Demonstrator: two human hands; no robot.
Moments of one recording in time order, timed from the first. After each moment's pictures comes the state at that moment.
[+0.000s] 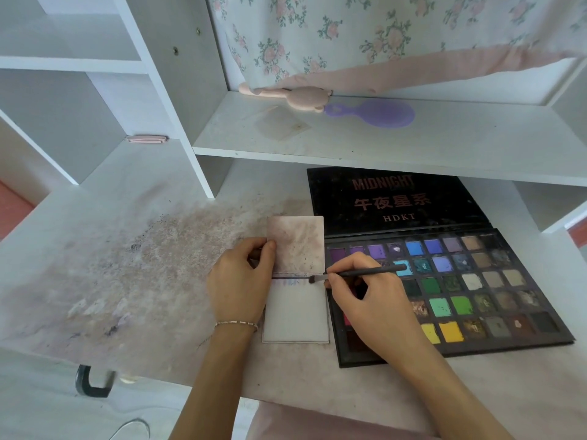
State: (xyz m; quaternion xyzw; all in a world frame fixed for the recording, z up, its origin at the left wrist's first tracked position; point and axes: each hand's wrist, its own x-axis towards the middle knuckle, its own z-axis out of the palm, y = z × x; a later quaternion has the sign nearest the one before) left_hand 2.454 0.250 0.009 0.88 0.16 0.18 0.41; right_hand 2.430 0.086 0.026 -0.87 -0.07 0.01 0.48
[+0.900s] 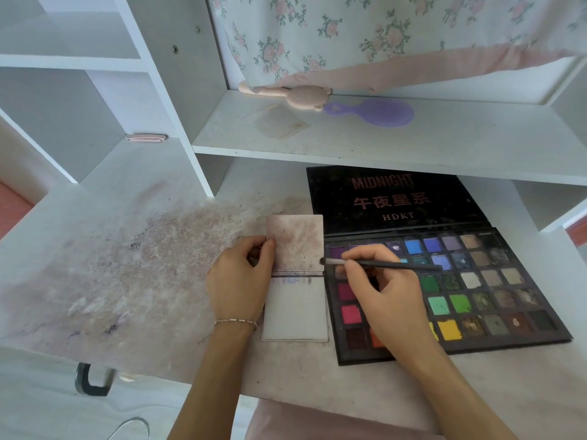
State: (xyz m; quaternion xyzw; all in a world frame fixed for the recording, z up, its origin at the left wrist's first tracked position) left_hand 2.455 0.251 0.008 0.88 0.16 0.18 0.41; right_hand 2.429 0.082 0.028 -0.79 -0.03 -0.06 0.61
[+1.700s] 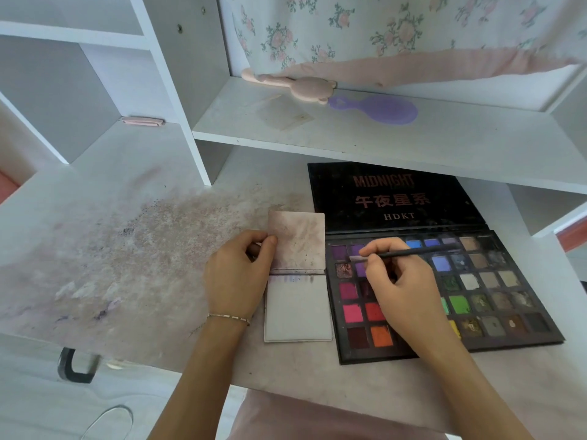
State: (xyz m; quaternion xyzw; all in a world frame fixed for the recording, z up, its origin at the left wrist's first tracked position) left_hand 2.450 0.251 0.008 0.87 0.14 0.17 0.45; right_hand 2.436 0.061 0.031 -0.85 -0.03 -0.06 0.53
